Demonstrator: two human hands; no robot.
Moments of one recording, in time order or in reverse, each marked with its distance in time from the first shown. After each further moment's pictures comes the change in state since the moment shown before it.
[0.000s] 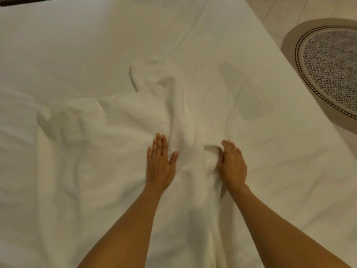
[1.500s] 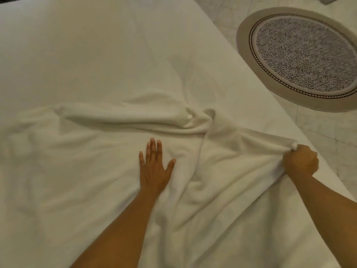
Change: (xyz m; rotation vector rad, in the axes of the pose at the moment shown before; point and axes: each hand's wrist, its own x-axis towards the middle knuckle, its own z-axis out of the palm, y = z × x) left_hand -0.032 0.070 0.046 0.204 -0.086 0.128; right_hand -0.026 0.220 -0.137 -0.079 0.303 0.879
